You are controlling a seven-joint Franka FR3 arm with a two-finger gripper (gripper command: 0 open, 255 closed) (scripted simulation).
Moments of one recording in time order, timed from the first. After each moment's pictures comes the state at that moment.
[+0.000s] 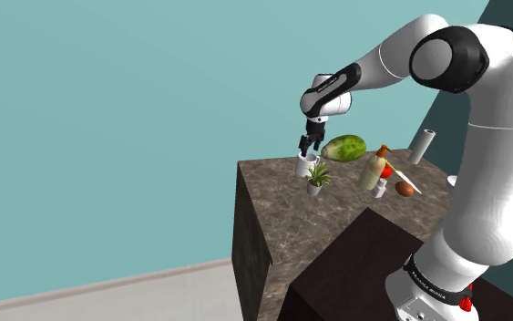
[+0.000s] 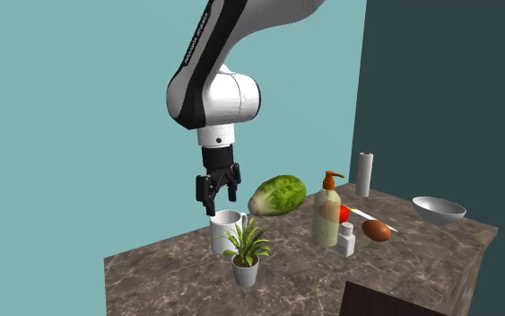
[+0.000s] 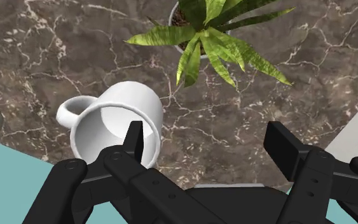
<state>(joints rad) -0.11 0.37 -0.26 -2.00 0.08 2.30 -0.41</state>
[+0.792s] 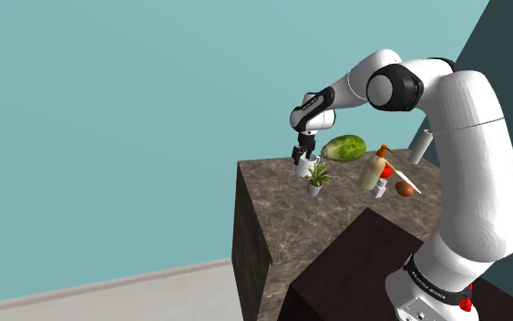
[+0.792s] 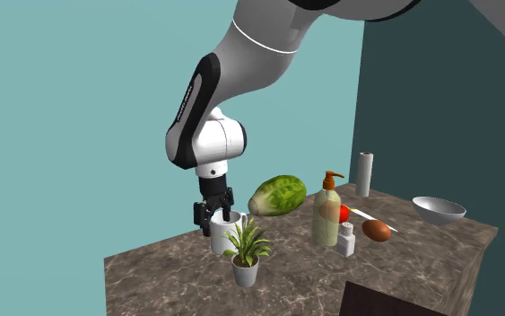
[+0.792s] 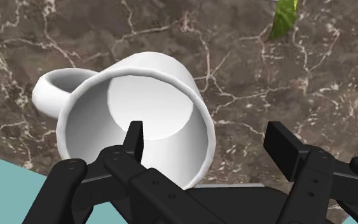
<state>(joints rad) -0.19 0.70 -0.22 -1.72 0.15 2.35 -0.47</state>
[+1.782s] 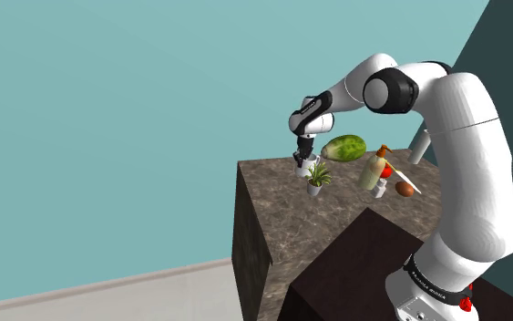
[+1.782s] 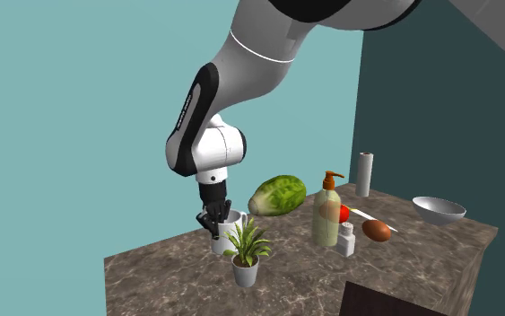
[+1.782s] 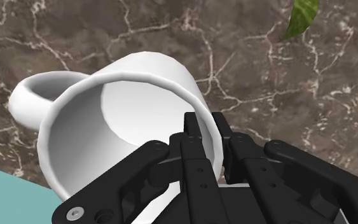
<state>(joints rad) -0.19 0.73 -0.21 -1.71 0.15 2.37 -0.47</state>
